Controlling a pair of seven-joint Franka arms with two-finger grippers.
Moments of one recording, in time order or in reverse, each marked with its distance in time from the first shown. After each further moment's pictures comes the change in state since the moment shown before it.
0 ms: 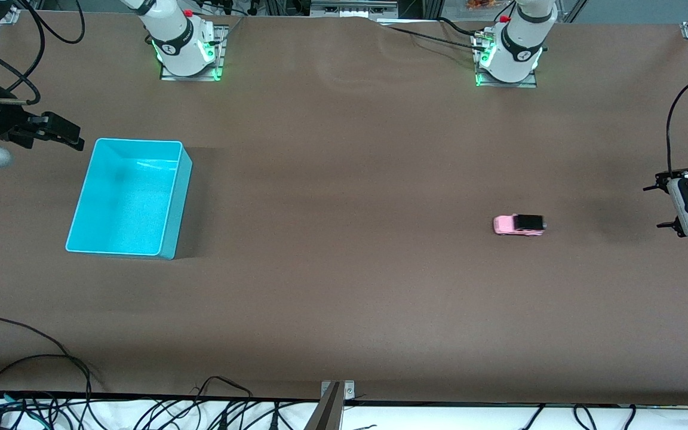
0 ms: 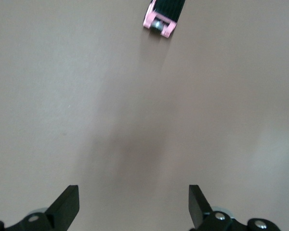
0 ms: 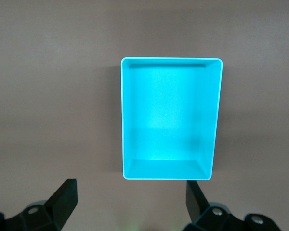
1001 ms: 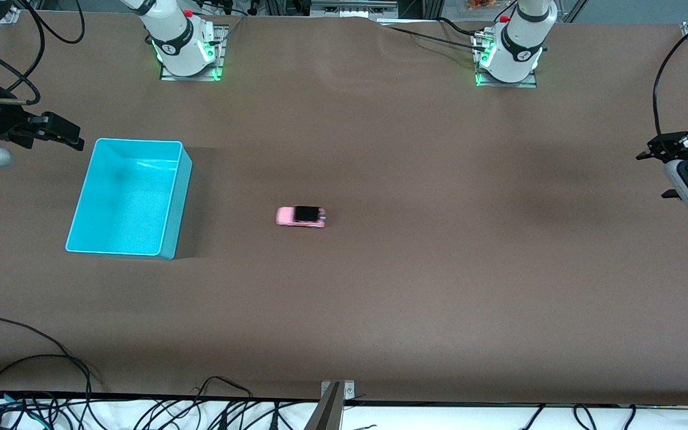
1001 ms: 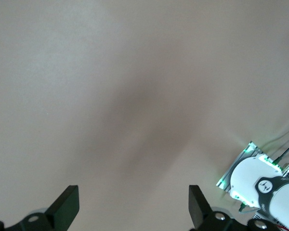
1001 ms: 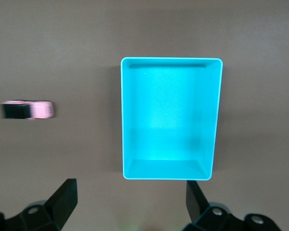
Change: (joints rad) left arm -0.212 -0.110 -0.010 0.248 0.018 -0.441 -0.503; right arm 0.000 0.000 0.000 0.000 0.000 0.000 0.000
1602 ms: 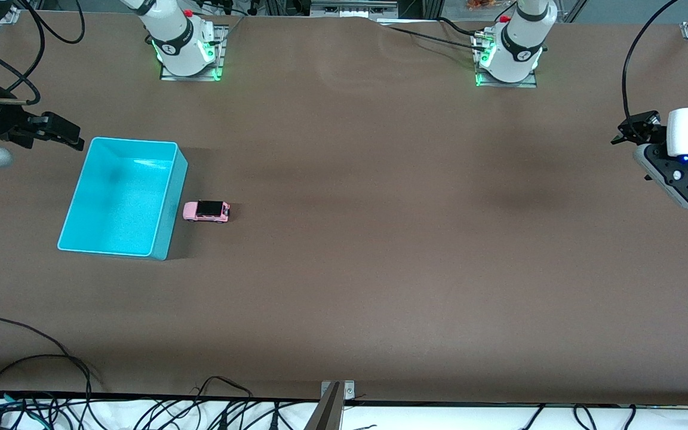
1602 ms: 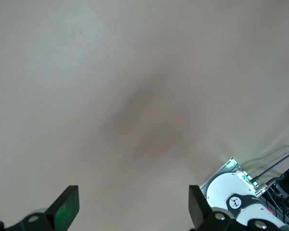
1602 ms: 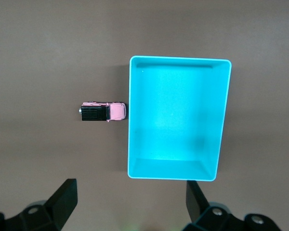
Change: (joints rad) left arm -0.098 -0.073 0.002 -0.001 0.003 -0.048 -0.222; right arm 0.000 0.000 0.000 0.000 0.000 0.000 0.000
